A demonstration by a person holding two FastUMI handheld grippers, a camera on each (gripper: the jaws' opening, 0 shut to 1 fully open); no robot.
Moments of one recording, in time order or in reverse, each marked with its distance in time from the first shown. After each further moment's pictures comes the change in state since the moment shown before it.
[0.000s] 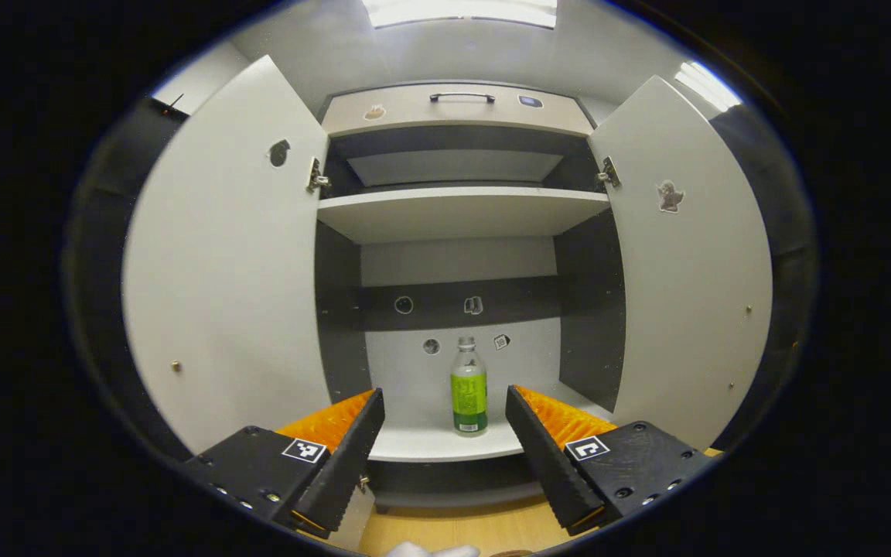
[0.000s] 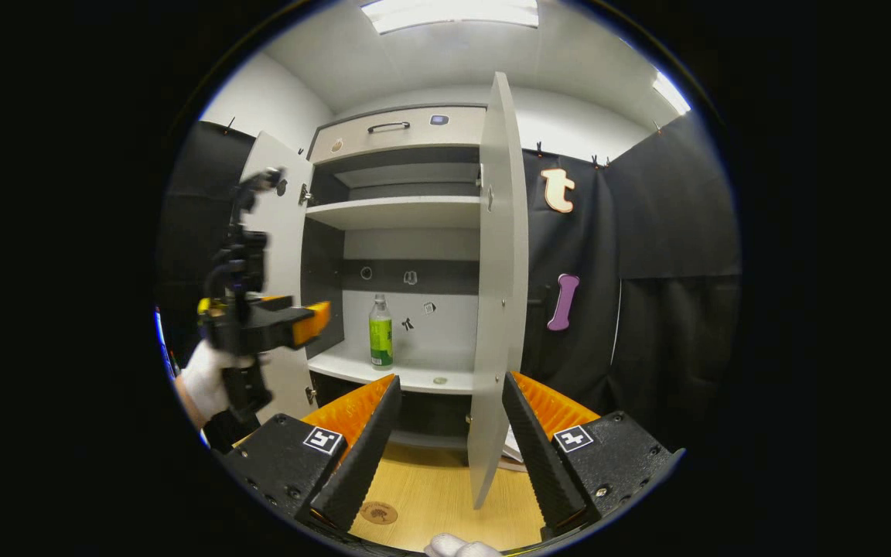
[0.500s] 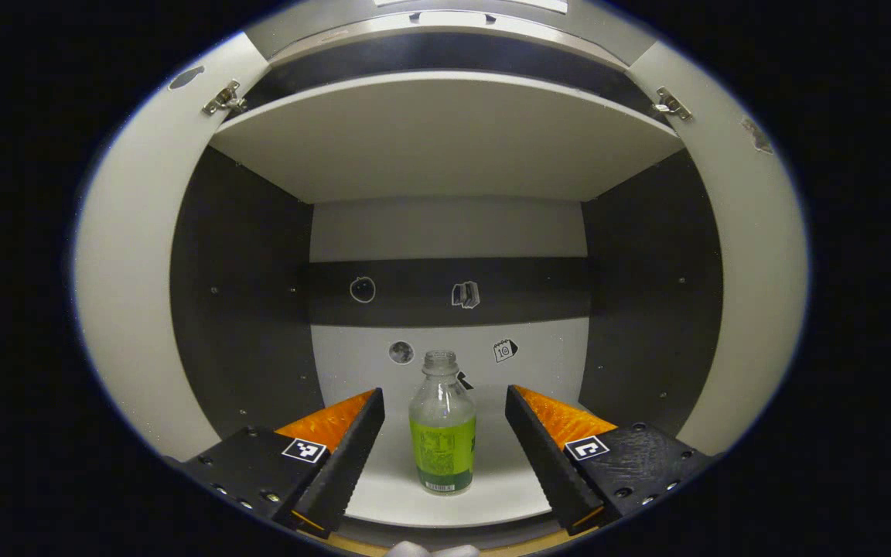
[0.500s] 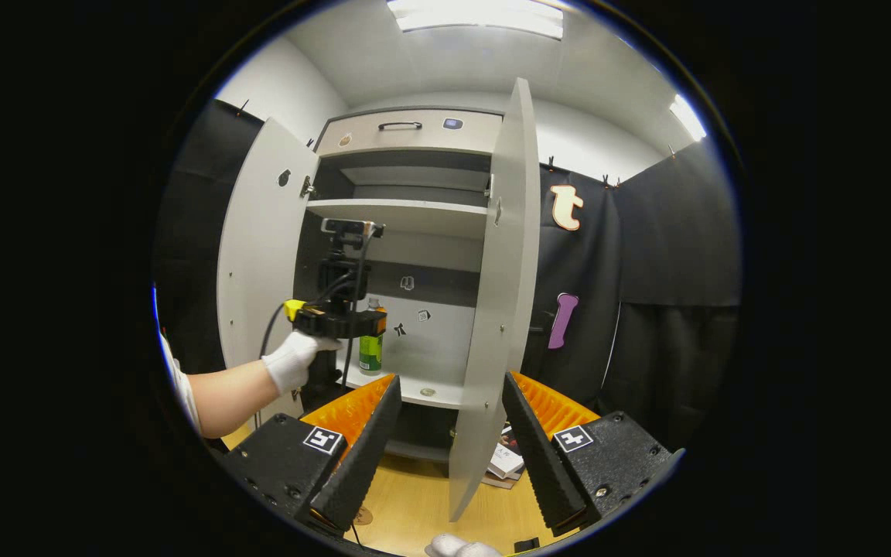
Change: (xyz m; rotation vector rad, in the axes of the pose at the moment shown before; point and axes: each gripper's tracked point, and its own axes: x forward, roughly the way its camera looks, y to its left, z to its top) left arm 0.184 -0.007 -0.037 -0.039 0.040 0.043; right arm 0.023 -0.009 0.008 -0.094 -0.006 -0.015
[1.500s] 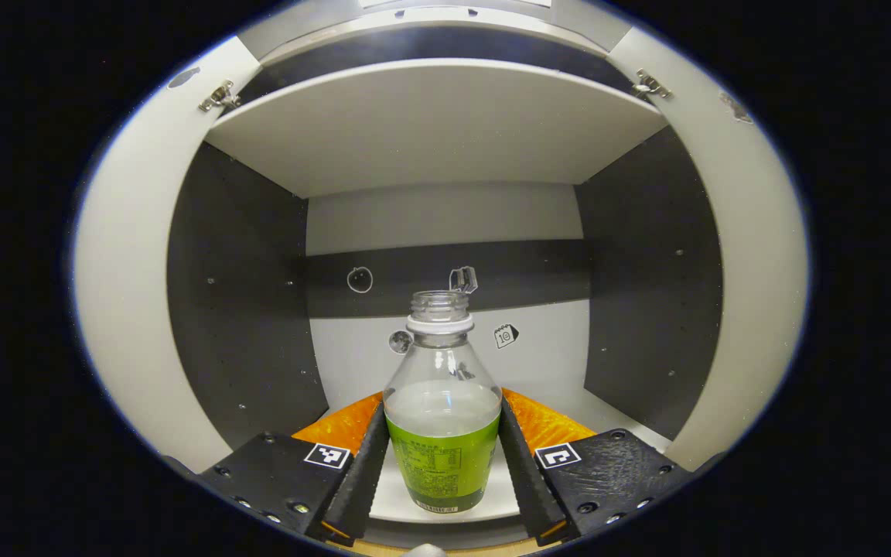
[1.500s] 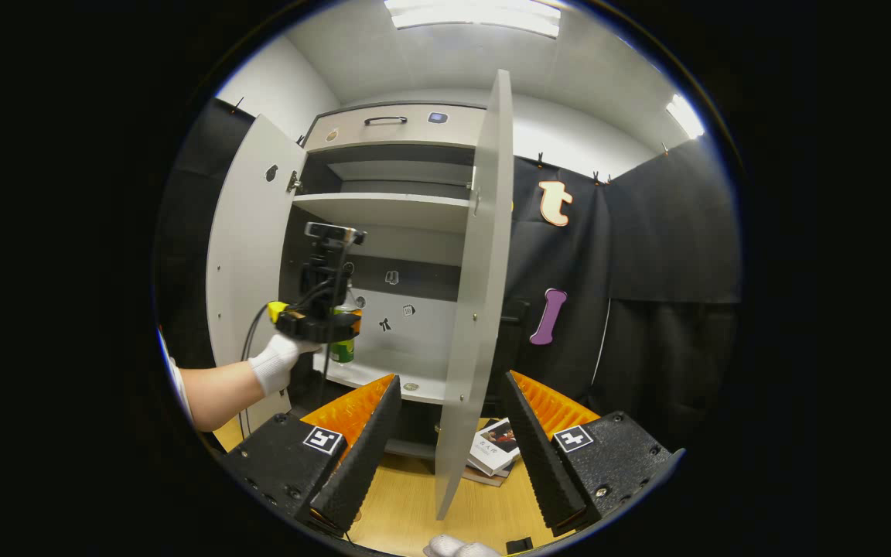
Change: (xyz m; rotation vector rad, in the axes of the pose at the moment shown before) left arm -0.054 -0.009 -0.008 0.063 -0.028 -0.040; right arm -0.008 -0.026 -0.011 0.032 0.009 -0.053
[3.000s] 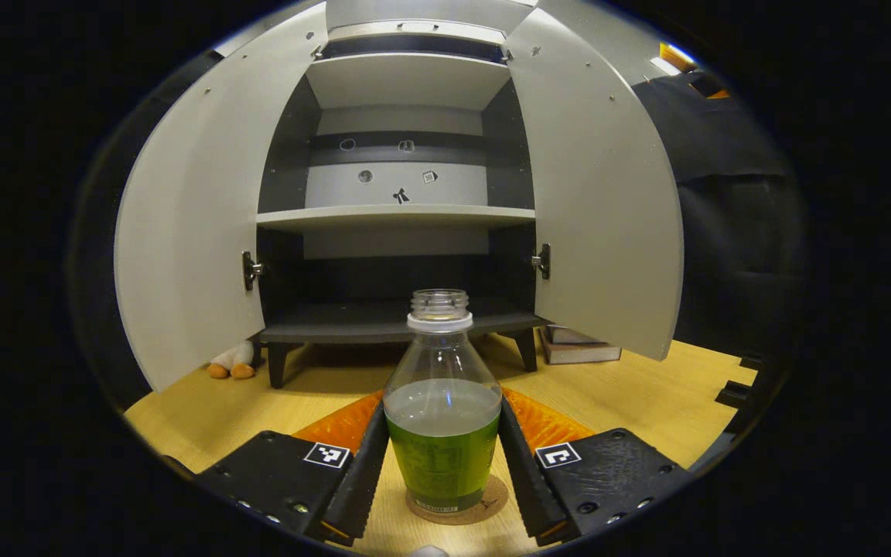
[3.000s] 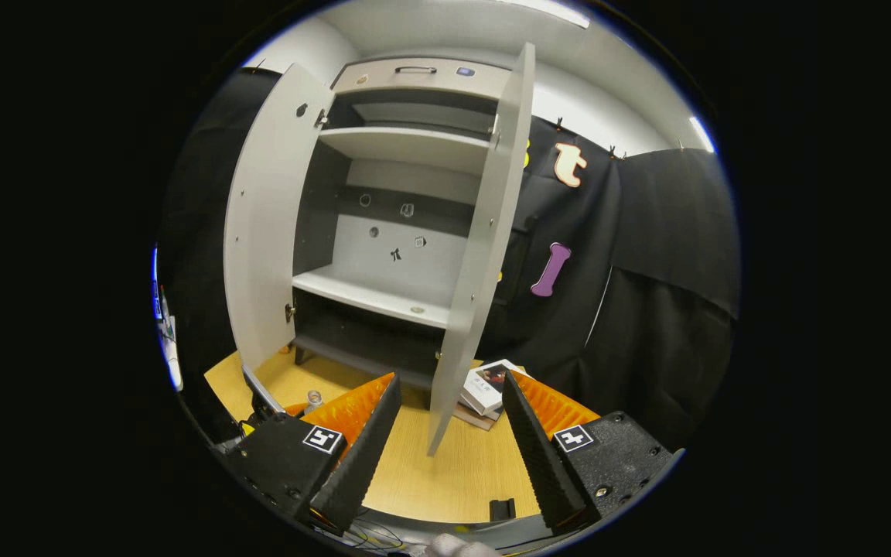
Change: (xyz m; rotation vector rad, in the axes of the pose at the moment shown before) left arm -0.256 -0.090 -0.347 -0.060 0.144 -0.169; right arm -0.054 0.003 -0.086 -0.126 0.238 0.015
